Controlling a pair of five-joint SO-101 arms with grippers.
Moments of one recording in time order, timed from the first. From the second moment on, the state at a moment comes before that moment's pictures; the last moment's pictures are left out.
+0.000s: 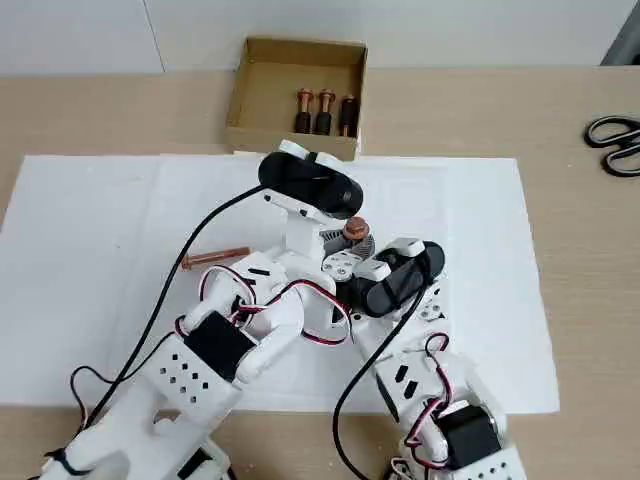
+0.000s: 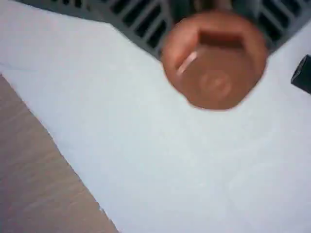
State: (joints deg) left arm 35.8 -42.4 45.1 42.2 22.5; right arm -26.1 -99.5 82.9 45.8 1.5
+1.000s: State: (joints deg) left arm 16.4 -42.9 31.3 71.6 20.9; right arm -25.5 -99.5 82.9 45.8 1.6
